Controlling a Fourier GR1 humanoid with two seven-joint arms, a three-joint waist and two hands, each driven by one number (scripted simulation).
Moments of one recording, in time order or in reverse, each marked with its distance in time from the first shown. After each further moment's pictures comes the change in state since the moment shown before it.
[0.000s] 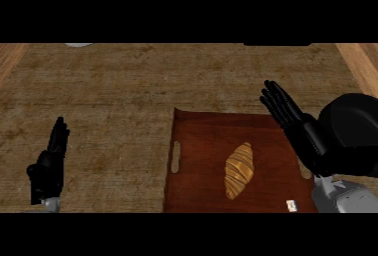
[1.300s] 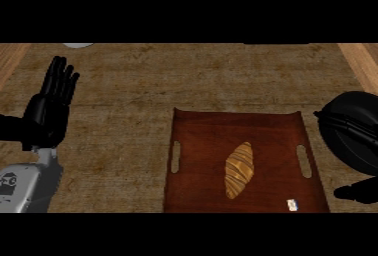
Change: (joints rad) left arm -0.296 -0.003 0.062 -0.151 0.166 -0.141 0.176; right arm 0.129 -0.412 -0.169 0.126 0.534 0.224 -0.618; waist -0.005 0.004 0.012
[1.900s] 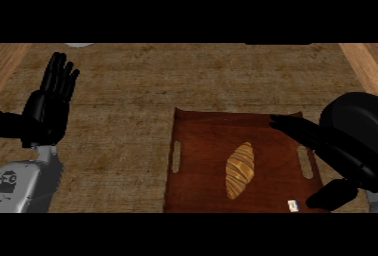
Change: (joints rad) left arm -0.019 -0.017 0.017 -0.013 -0.020 -0.007 0.025; right arm -0.071 0.099 0.173 -0.214 0.188 0.120 0.440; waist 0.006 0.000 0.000
